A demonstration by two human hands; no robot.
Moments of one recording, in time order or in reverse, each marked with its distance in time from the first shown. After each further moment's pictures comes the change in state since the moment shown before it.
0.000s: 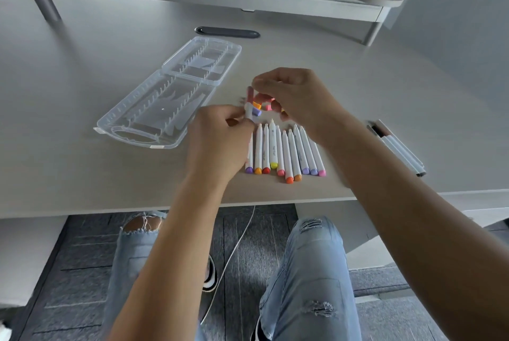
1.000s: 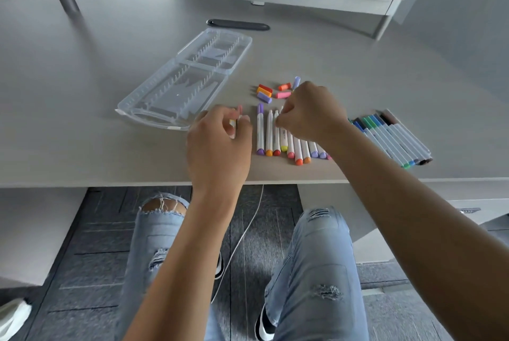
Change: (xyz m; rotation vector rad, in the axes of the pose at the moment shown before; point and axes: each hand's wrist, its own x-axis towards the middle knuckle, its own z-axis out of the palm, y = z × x) left_hand -0.027 -0.038 -0.004 0.183 0.289 0.149; right_hand -0.014 0.031 0.018 -0.855 0.049 -0.023
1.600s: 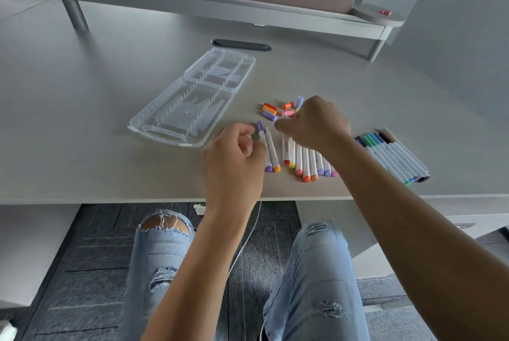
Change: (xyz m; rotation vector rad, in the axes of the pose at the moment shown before) left_hand -0.002 0.005 -0.007 -0.156 -0.075 0.024; right_hand -0.002 -0.019 -0.016 0.077 0.019 0.204
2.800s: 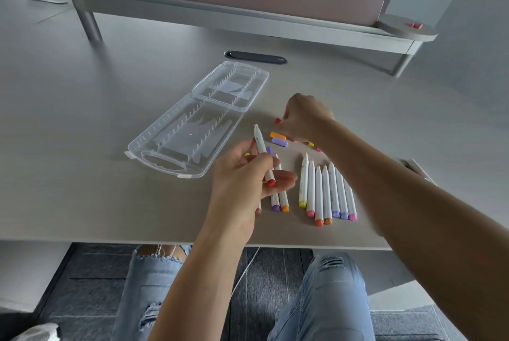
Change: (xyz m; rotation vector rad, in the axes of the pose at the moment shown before) left_hand 0.036 0.020 0.013 -0.698 -0.205 -0.574; right_hand 0.126 -0.020 0.034 -0.174 -0.087 -0.194
